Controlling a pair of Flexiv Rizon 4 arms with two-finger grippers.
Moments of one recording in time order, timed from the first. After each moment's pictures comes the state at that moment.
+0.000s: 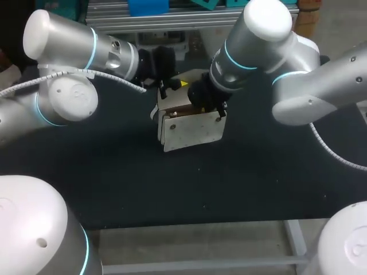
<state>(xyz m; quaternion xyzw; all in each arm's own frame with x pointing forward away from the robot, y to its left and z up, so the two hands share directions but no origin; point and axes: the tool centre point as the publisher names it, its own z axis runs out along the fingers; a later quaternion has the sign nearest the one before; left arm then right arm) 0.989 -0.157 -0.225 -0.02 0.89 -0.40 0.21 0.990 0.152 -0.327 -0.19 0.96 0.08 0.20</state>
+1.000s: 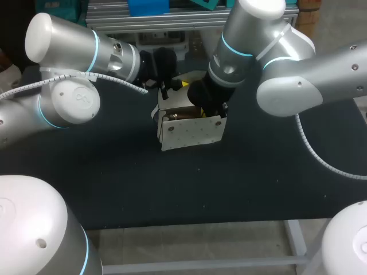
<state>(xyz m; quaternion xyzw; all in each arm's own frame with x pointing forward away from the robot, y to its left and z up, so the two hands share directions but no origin) 0.991 -0.160 -0.228 -0.02 0.89 -0.40 0.21 0.971 0.150 -0.339 -0.19 0.97 0.09 0.12</state>
